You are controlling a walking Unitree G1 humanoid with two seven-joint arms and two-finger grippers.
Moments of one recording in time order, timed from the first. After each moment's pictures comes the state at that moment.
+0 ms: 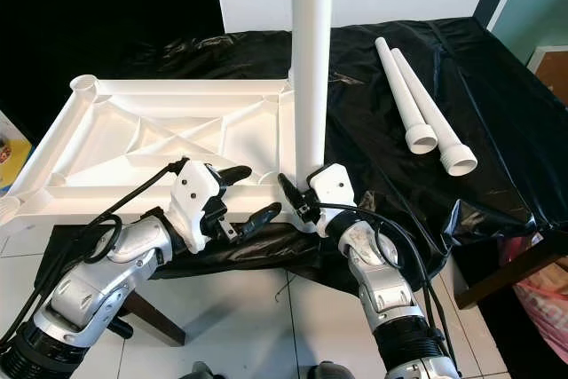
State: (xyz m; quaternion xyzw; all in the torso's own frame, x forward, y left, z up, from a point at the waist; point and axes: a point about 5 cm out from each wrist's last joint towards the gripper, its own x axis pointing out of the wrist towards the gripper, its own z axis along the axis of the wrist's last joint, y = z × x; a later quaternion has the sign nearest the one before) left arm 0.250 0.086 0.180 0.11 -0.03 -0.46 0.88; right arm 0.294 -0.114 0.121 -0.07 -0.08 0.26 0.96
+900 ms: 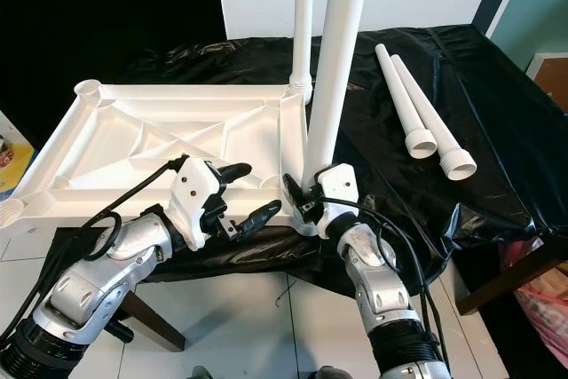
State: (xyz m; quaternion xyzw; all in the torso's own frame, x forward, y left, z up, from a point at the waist) left arm 0.251 0.085 0.183 0.11 -0.04 -0.46 0.88; right arm 0.291 -0.116 0.112 -0.02 -0.05 0.22 0.97
